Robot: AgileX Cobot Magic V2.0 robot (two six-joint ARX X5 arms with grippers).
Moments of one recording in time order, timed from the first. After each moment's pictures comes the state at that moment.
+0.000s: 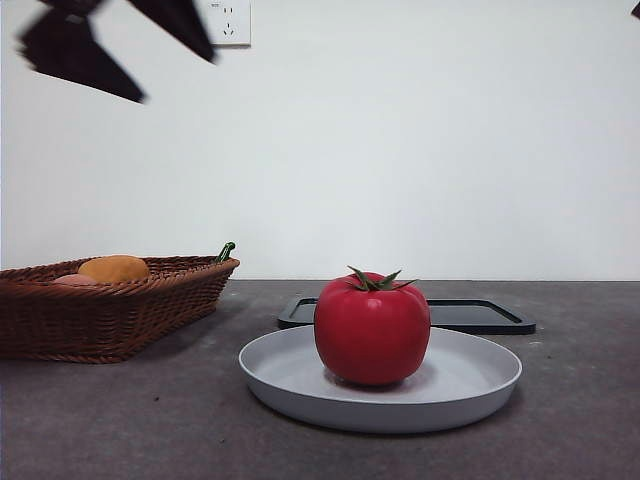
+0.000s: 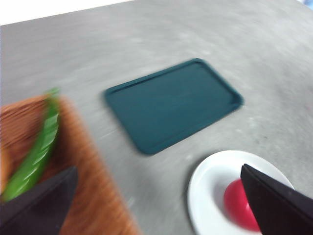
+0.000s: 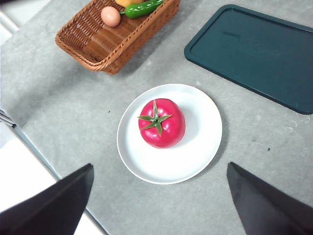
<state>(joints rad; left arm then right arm) -0.32 1.18 1.07 -0.43 0.33 0.04 0.25 0.82 1.04 -0.96 -0.52 -0.06</state>
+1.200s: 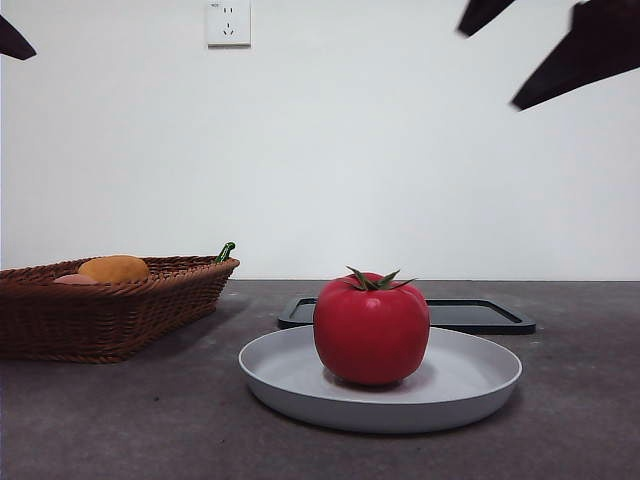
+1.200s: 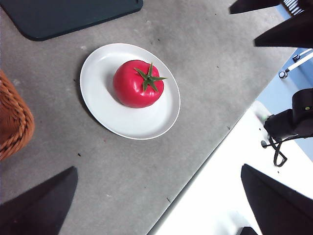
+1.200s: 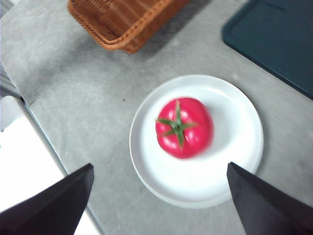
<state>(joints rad) -0.23 0.95 1.07 -1.04 0.71 0.16 0.42 1.10 1.04 -0.79 -0.51 -0.06</state>
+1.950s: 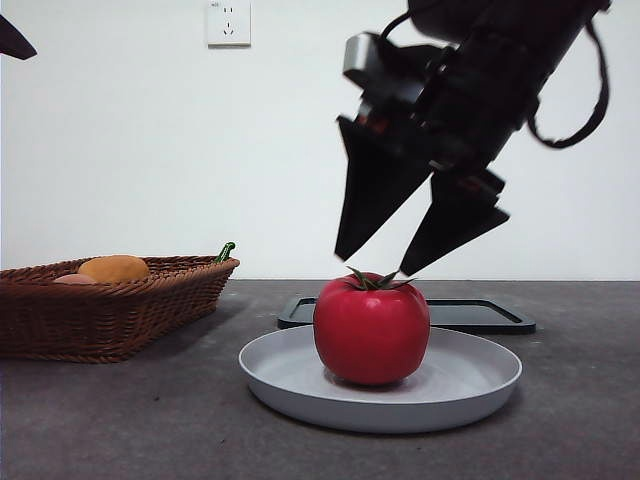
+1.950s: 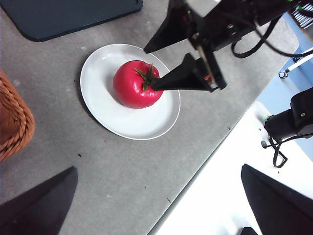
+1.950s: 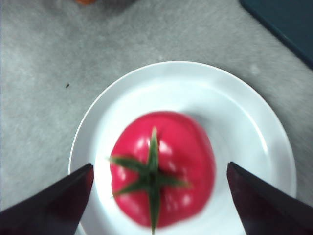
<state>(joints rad) -0.23 0.95 1.07 -1.04 0.71 0.16 0.61 1.54 1.04 -0.51 -0.31 -0.06</state>
